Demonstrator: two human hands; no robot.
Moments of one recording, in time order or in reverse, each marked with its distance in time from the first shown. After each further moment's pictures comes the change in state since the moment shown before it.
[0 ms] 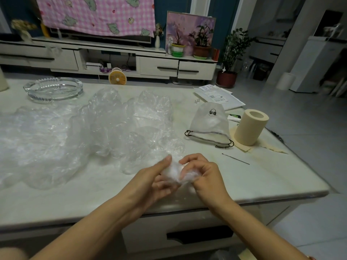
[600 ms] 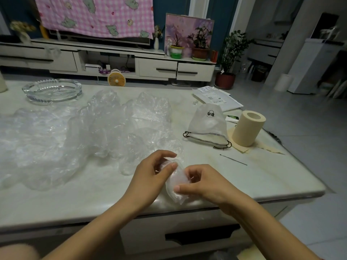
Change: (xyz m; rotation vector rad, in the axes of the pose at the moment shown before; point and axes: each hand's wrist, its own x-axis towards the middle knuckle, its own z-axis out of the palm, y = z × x) left_hand 0.011 -0.006 -0.005 0.755 0.132 0.621; right_hand -0.002 -0.015 -0.019 -0.180 -0.312 0.340
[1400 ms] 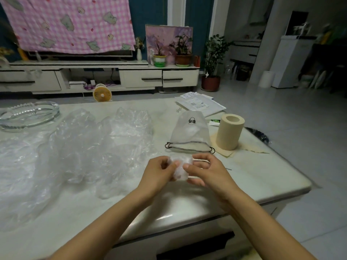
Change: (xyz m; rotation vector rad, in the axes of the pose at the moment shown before) left_hand 0.057 0.004 0.060 -0.077 -0.096 -0.173; right_hand 0.011 0.014 -0.045 0.493 0.429 0.055
